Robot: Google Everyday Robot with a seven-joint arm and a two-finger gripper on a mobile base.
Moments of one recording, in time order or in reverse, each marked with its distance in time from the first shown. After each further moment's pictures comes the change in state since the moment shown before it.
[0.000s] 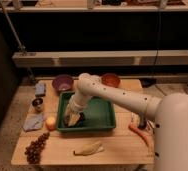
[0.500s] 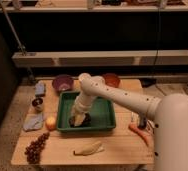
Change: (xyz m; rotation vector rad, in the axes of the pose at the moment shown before) arm 0.042 0.004 -0.008 -0.010 0.048 0.054
